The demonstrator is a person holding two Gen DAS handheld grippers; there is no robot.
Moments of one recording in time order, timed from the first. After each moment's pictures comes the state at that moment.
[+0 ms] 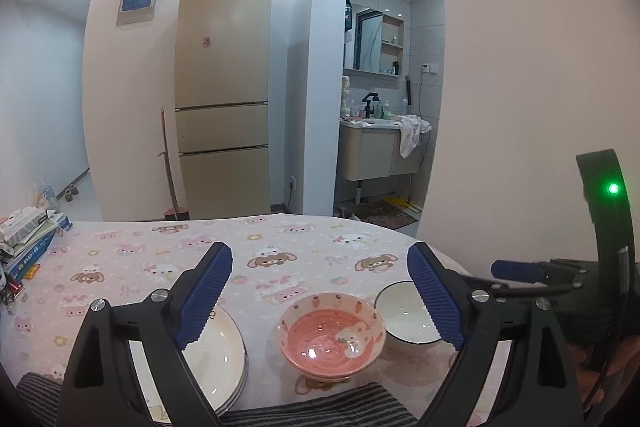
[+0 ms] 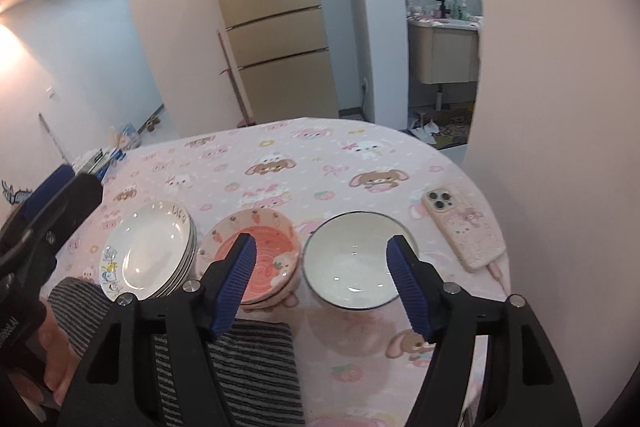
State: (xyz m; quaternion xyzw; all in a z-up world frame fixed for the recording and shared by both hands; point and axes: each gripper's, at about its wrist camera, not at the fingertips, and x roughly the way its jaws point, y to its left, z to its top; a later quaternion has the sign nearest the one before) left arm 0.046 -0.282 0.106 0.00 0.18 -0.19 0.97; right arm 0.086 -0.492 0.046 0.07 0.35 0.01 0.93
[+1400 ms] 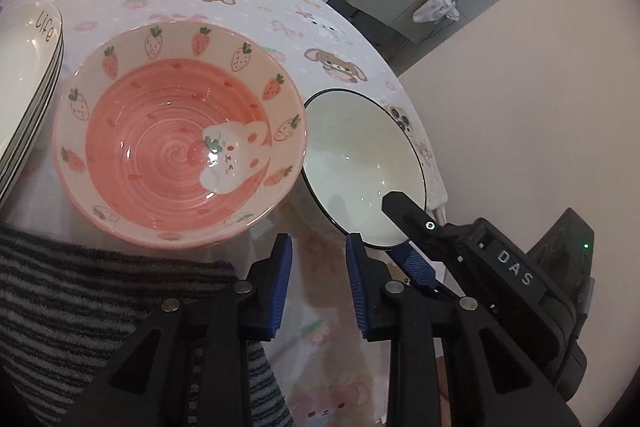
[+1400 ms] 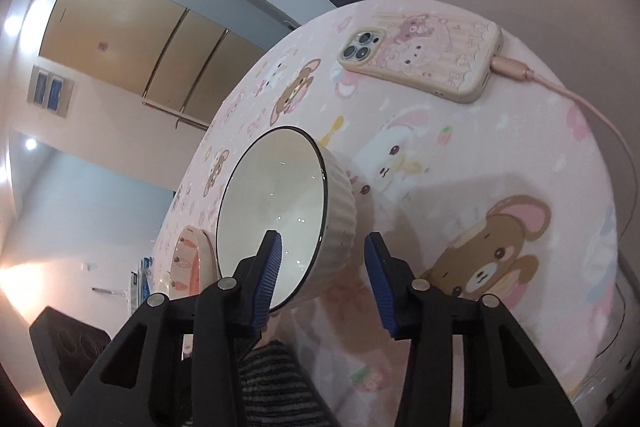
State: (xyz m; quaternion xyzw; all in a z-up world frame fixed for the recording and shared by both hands) left arm 0.121 -0.364 -0.042 -0.20 0.54 -0.21 0.79; right arm 0.112 -0.587 -0.102 0.44 0.41 -0.03 0.80
